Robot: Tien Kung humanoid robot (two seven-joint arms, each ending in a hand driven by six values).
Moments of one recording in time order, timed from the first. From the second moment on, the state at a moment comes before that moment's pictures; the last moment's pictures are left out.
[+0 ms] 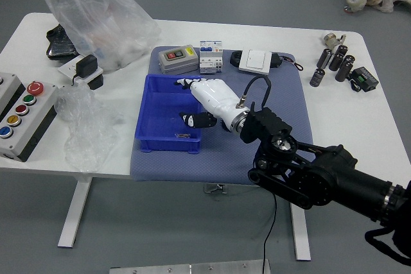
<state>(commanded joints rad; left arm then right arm) -0.04 0.12 -1.59 -0.18 1.79 0.10 0.17 0.75 -0.11 0.43 1.09 -1.87 -0.28 -0.20</state>
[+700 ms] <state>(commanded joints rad) -0.04 0.12 -1.59 -0.18 1.79 0.10 0.16 0.58 -0.22 0.67 1.19 -1.93 -0.19 -0.43</state>
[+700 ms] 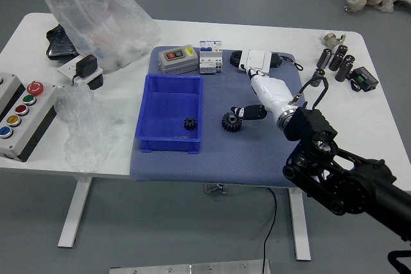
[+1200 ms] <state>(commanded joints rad) -0.05 0.12 -1.59 -0.18 1.79 0.11 0.16 0.60 -0.22 0.60 1.15 -1.83 -0.14 -0.44</state>
